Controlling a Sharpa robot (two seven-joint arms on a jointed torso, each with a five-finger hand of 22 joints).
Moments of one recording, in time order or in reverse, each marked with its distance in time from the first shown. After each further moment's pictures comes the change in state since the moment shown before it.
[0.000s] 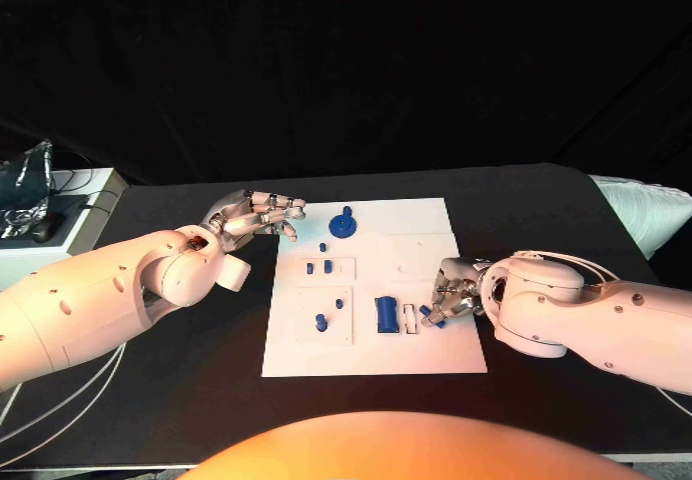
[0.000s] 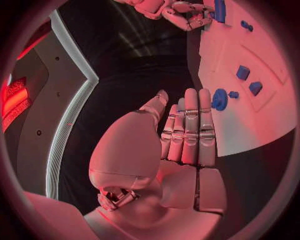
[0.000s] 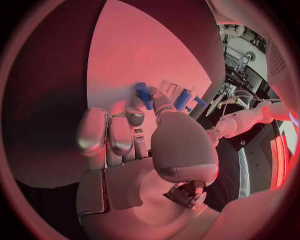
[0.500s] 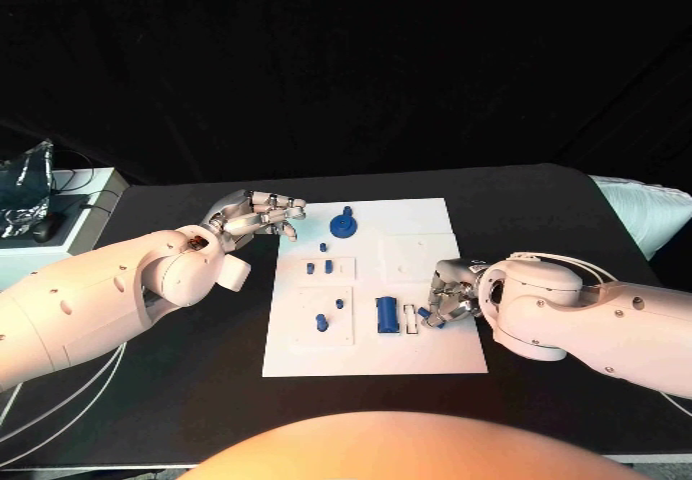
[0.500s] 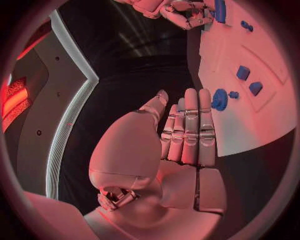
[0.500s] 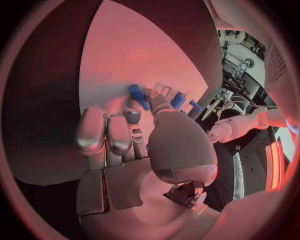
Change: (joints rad) left arm 0.000 0.000 0.000 0.000 0.000 0.000 0.000; left_hand 0.000 0.000 0.000 0.000 0.000 0.000 0.000 0.000 0.000 0.000 0.000 0.000 0.000 0.000 0.000 0.000 0.000 0.000 0.000 0.000 0.000 0.000; right arm -0.003 0.000 0.002 0.017 -0.018 0.016 0.014; right_hand 0.015 0.048 0.040 0.037 0.171 0.002 0.045 -0.073 0.035 -0.018 0.018 -0.011 -0.016 0.000 0.011 -0.006 0.012 -0.001 0.000 0.007 -0.006 0.001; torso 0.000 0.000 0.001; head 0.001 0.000
